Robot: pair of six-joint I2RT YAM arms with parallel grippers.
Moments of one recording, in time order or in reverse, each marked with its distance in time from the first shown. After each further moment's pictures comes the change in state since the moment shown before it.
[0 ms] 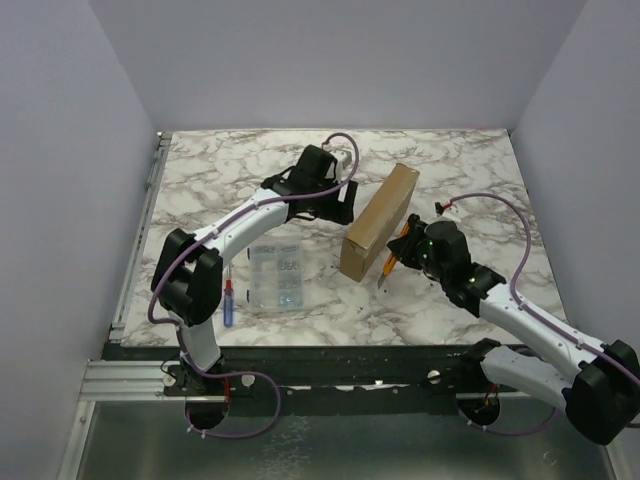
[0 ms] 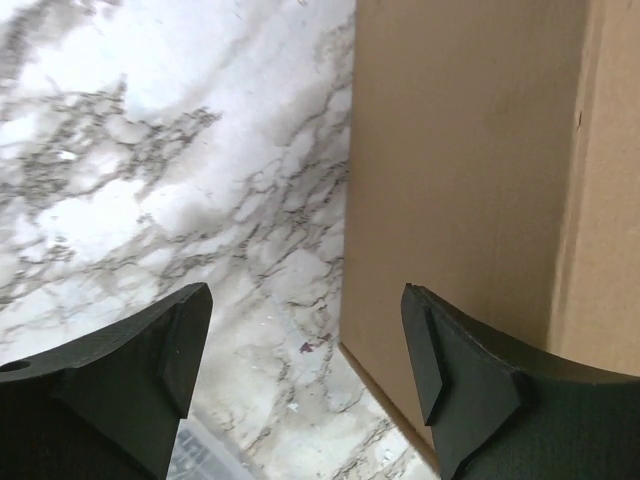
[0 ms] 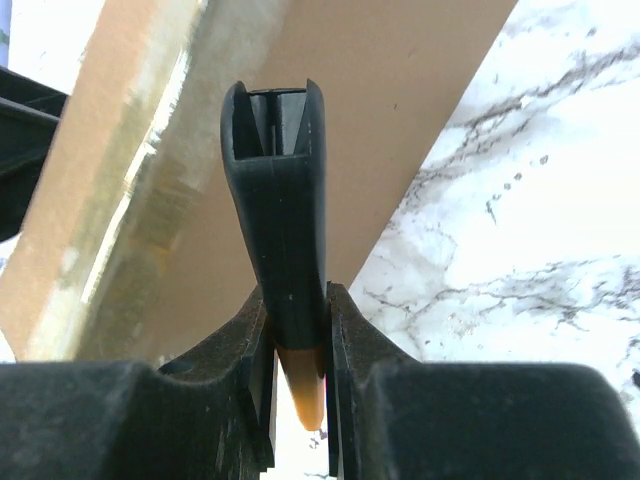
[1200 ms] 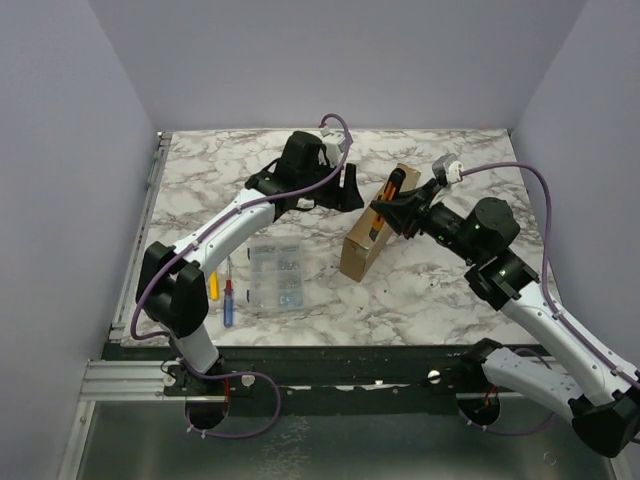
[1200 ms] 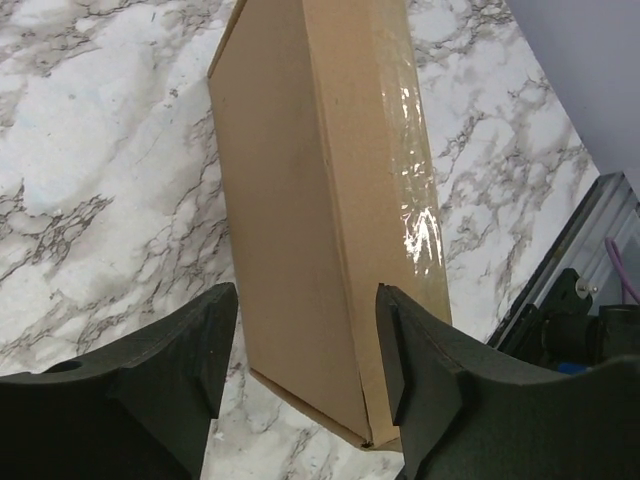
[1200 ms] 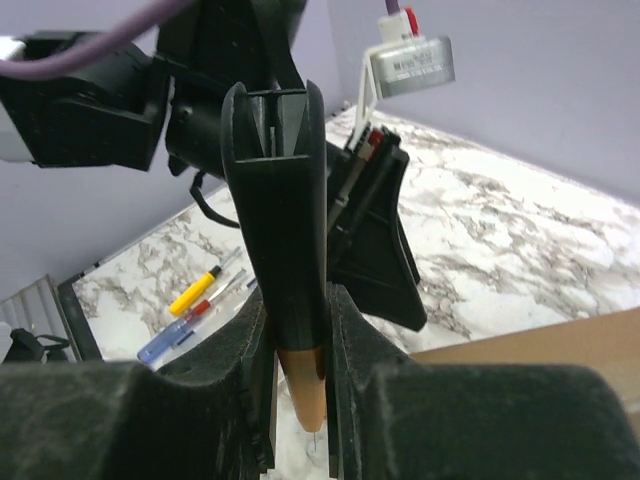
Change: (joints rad) left arm 0.037 -0.126 0.001 0.111 0.239 -0.057; right arm 0.009 -0.089 0.322 0.154 -0.464 -0.557
